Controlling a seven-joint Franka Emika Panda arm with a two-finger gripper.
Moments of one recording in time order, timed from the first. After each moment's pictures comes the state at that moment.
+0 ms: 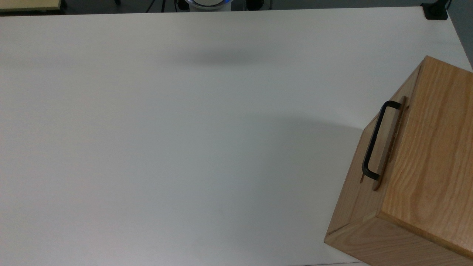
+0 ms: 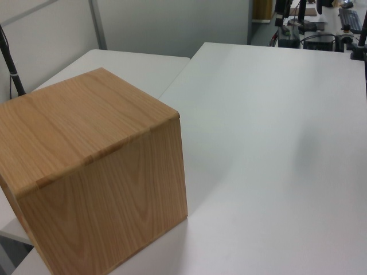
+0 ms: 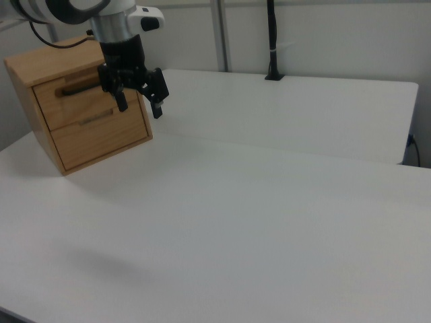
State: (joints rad) arm 0.02 -0.04 -0.11 -1.56 0.01 1.58 -0.10
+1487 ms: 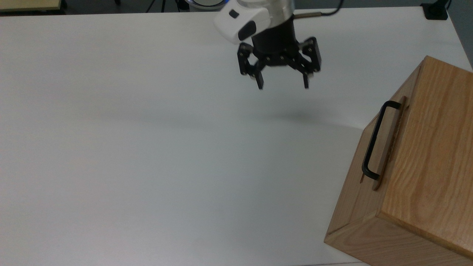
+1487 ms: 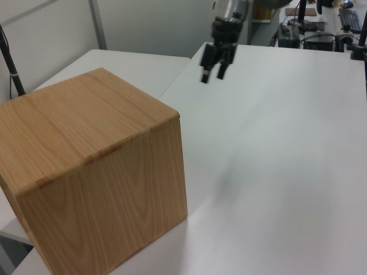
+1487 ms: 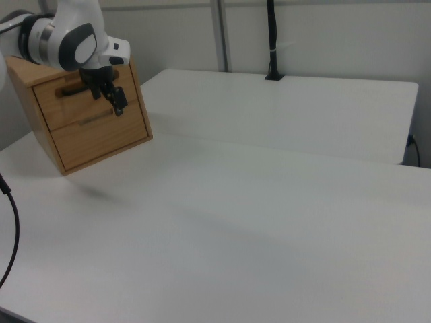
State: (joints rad) arm 0.29 0.29 -0.06 -1.46 0.26 2.05 0.35
